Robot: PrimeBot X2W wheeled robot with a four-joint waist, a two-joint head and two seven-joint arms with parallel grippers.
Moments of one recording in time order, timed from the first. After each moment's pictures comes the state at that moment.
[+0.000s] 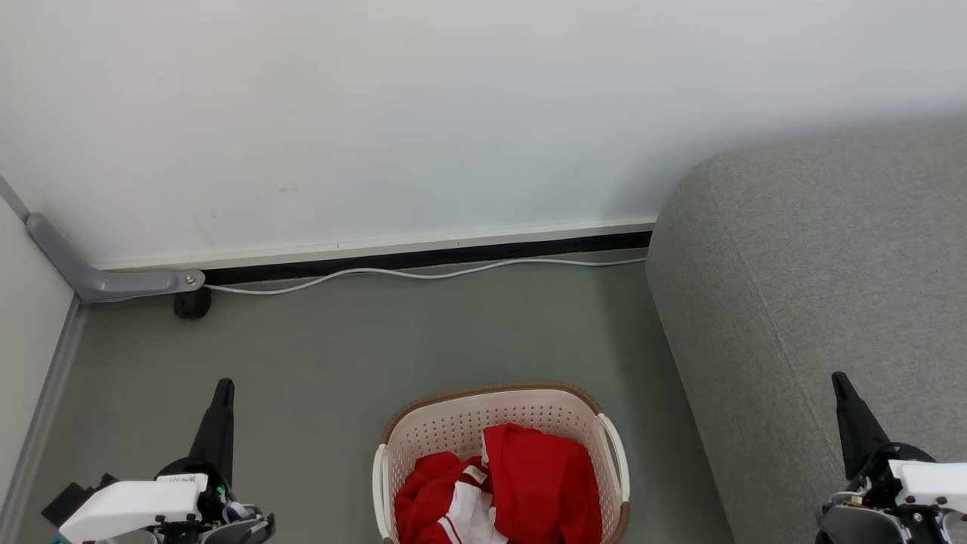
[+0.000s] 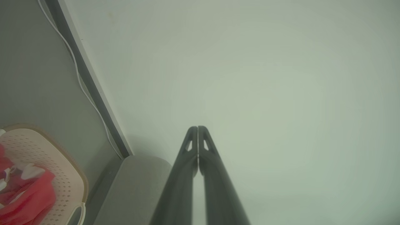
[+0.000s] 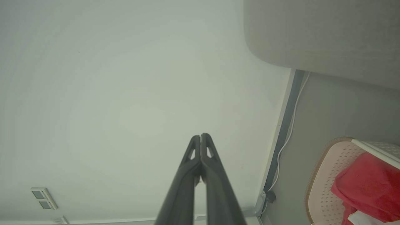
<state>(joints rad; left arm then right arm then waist) -0.05 0.04 0.08 0.27 -1.61 -0.12 0.11 -0.07 -0.04 -0.13 0.27 1.61 0.13 0.11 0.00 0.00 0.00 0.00</state>
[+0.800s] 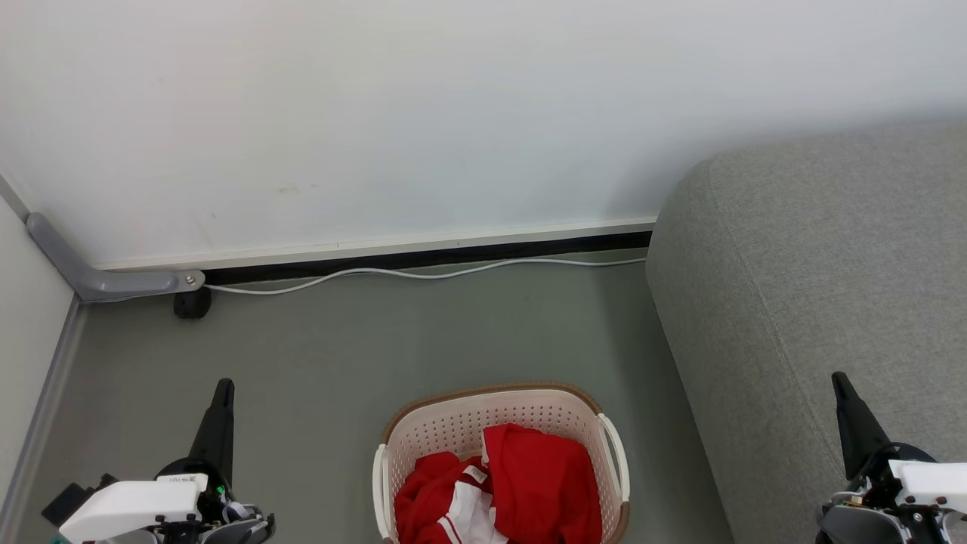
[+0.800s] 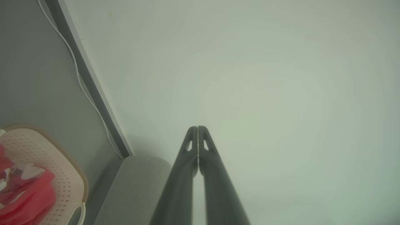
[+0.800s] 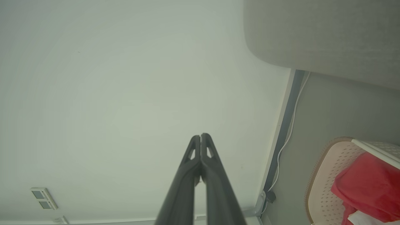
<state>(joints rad) -0.05 0.04 0.08 0.27 -1.61 -0.12 0.11 -0.07 -0.04 -0.13 0.27 1.61 0.13 0.11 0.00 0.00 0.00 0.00</state>
